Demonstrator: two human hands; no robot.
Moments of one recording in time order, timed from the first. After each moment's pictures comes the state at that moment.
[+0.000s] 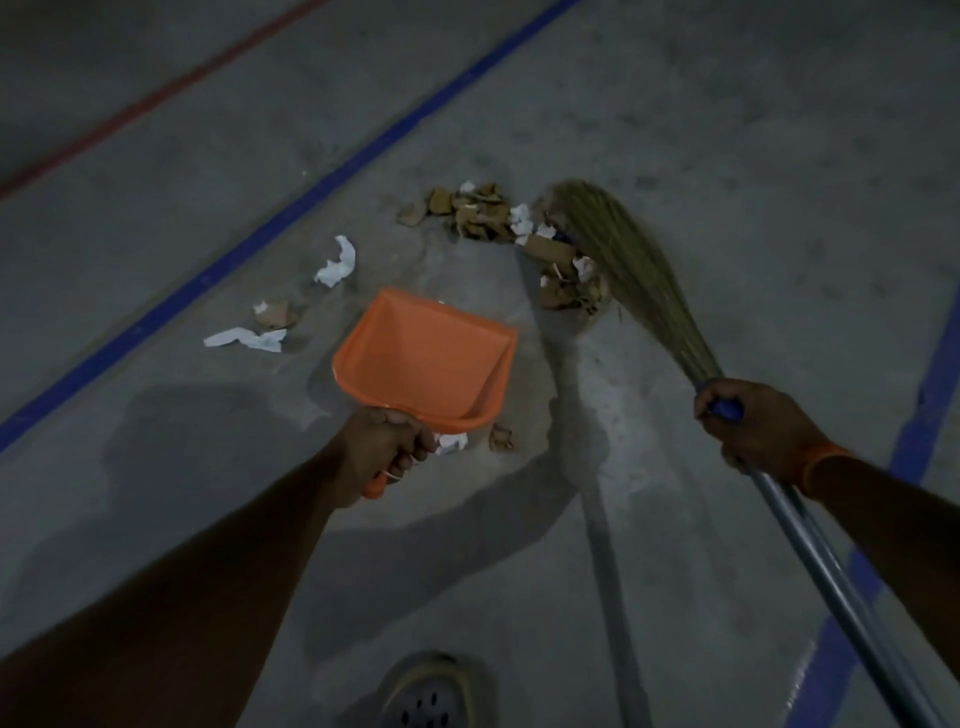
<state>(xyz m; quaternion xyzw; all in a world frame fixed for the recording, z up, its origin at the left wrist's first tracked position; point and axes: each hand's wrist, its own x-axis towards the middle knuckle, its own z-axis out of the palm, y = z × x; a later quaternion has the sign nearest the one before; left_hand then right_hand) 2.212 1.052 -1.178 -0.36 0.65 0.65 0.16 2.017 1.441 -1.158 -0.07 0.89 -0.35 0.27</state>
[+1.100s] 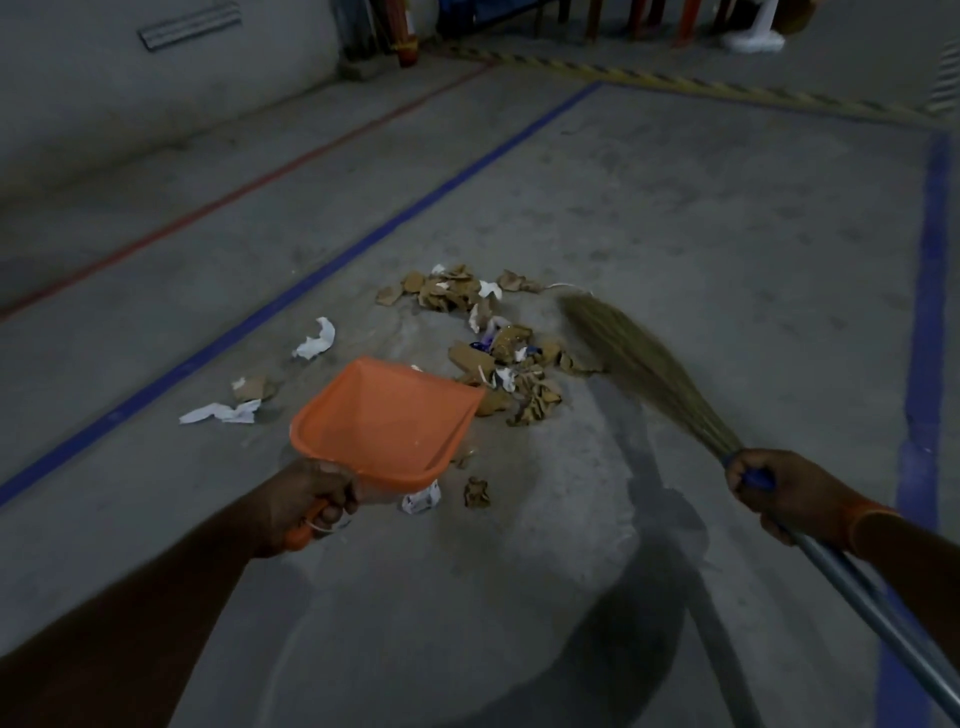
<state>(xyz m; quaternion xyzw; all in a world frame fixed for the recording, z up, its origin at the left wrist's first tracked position) 2.233 1.022 -1.230 -0.34 0.63 0.69 0.14 2.020 1.553 -1.240 -0.10 0.87 -0.38 0.30</state>
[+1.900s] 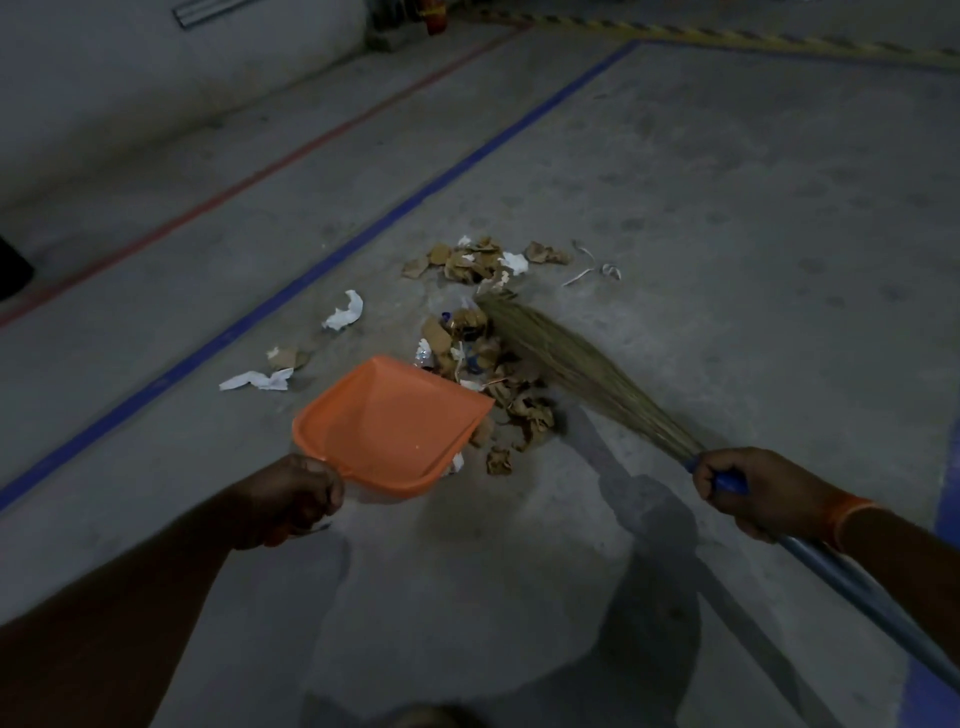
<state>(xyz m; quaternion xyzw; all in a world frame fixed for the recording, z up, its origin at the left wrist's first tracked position) 2.289 1.000 -1.222 -0.33 0.68 0.63 0.19 2.060 1.507 -1.238 -0.21 0.83 -0.35 0.37</state>
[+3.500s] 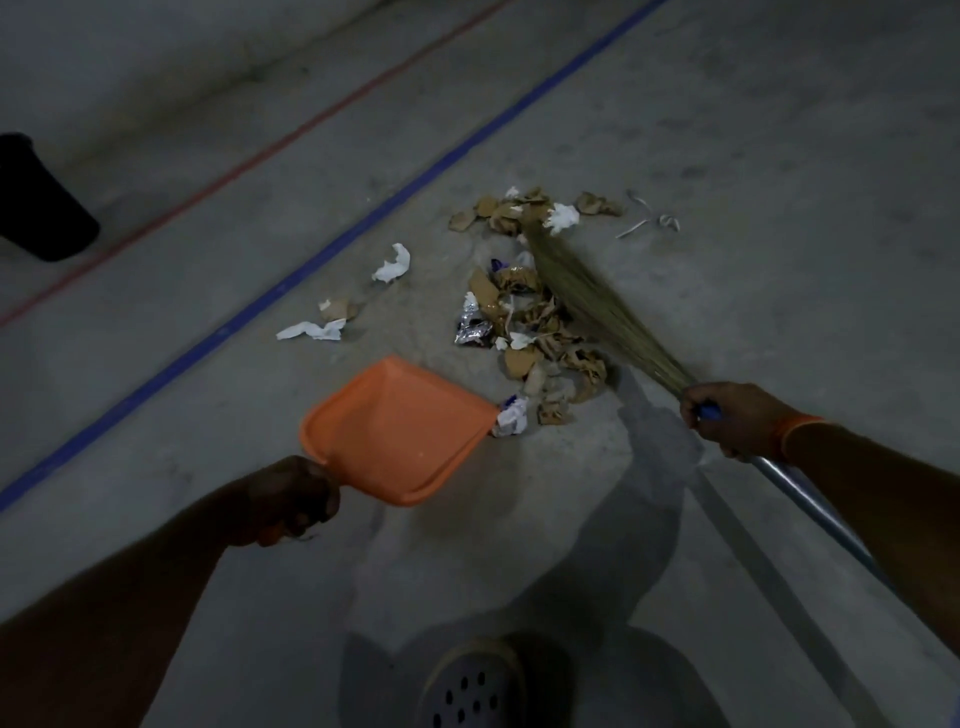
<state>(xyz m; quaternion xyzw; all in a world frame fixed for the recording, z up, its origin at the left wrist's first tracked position) 2.376 0.976 -1.210 -0.36 0.72 0.53 0.26 2.052 1.424 -1.267 -0.23 0.89 -0.24 0.32</state>
